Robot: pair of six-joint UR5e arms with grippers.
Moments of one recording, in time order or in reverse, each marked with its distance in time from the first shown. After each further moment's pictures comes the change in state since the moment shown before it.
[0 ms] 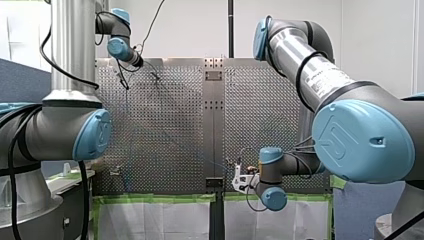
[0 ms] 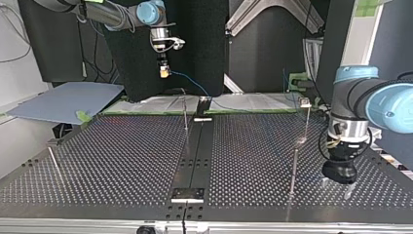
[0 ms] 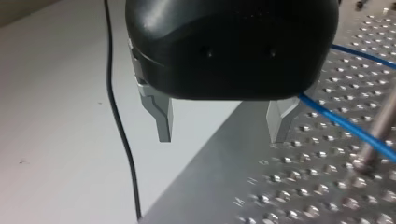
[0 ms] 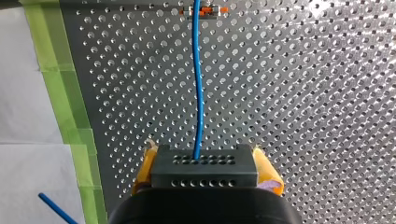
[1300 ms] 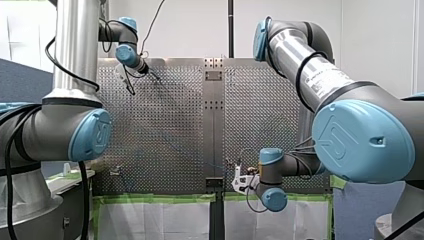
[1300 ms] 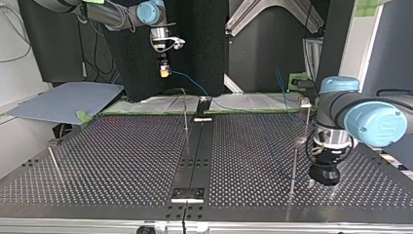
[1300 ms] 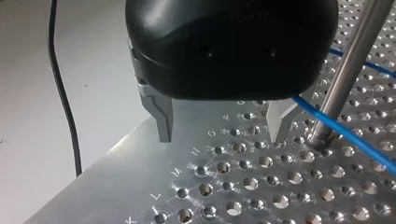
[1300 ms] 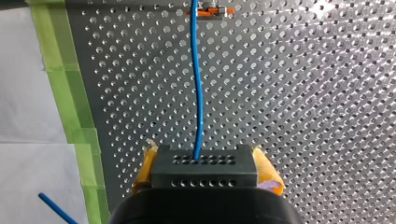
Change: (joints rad) left arm -0.055 -0.092 0.049 -0.013 -0.062 -0.007; right arm 0.000 0.006 0.000 0.001 -0.002 -0.003
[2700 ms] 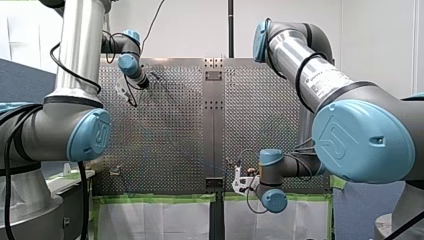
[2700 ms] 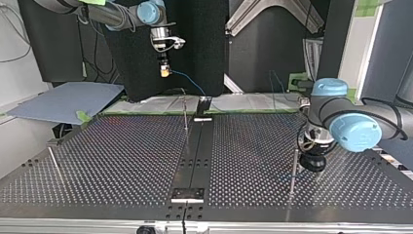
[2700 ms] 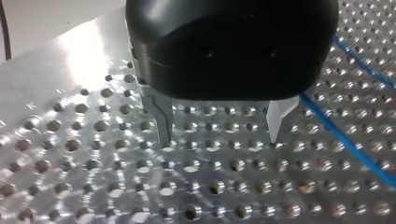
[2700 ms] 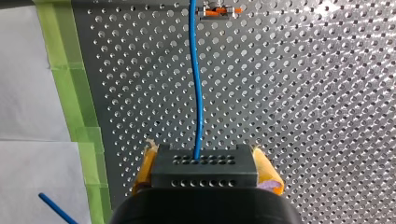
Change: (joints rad) left arm -0.006 -0.087 -0.004 -0.090 -0.016 -0.076; right arm 0.000 0.009 -0.002 -0.001 -0.001 -0.007
